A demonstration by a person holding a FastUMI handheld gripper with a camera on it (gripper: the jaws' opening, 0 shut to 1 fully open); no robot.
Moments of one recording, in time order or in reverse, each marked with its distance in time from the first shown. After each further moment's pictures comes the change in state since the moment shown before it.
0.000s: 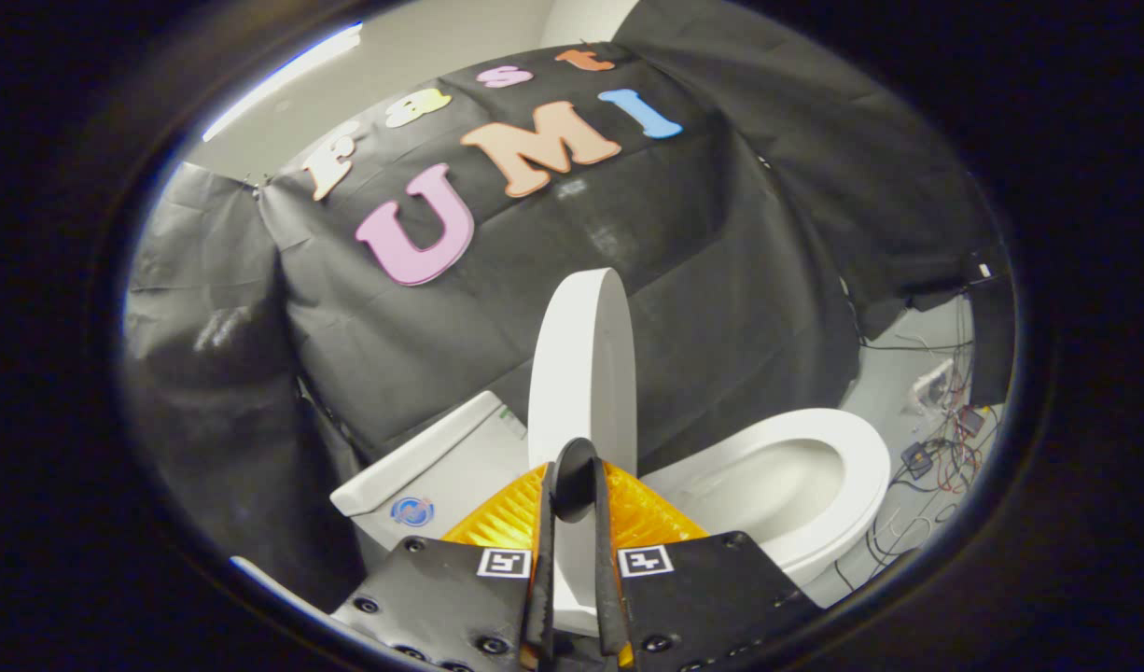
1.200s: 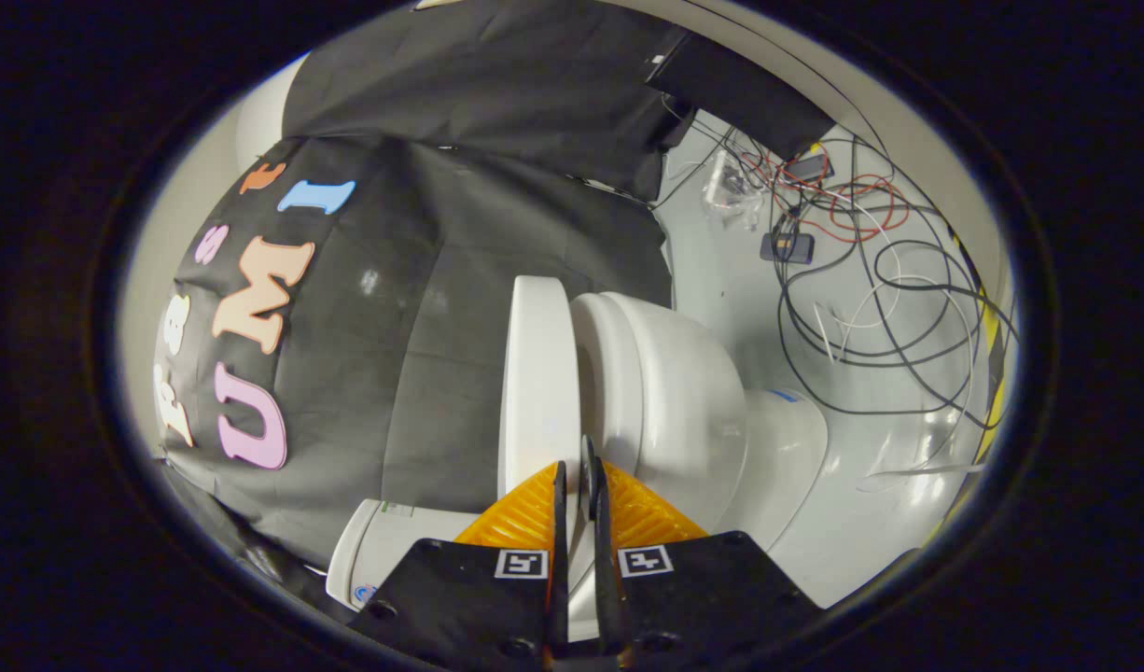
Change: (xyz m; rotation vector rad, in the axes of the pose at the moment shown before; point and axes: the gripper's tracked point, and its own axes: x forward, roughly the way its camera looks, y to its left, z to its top) arm -0.037 -0.235 -0.119 0.779 -0.034 -0.384
